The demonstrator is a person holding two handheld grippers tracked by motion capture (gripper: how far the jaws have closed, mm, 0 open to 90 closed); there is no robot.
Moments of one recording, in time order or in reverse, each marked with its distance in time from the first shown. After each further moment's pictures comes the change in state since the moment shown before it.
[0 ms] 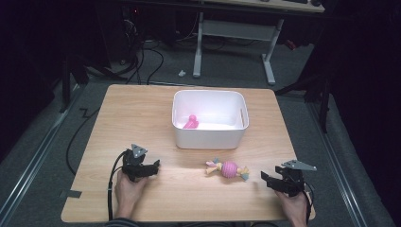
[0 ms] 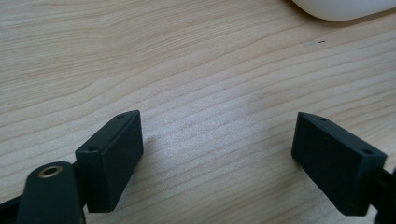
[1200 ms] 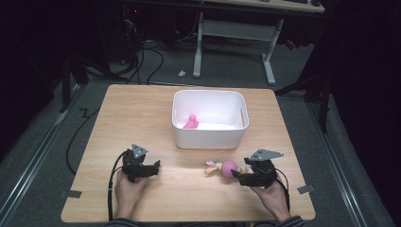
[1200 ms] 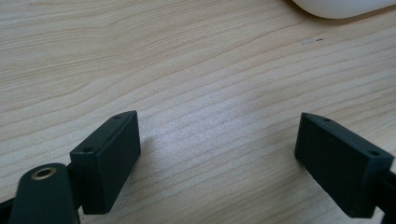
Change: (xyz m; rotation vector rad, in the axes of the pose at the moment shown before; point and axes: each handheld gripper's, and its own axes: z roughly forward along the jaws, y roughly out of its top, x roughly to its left) left arm 0.000 0.000 0.000 0.006 -0.008 0.005; right arm 0.084 0.058 0.012 0.034 0.211 -0.278
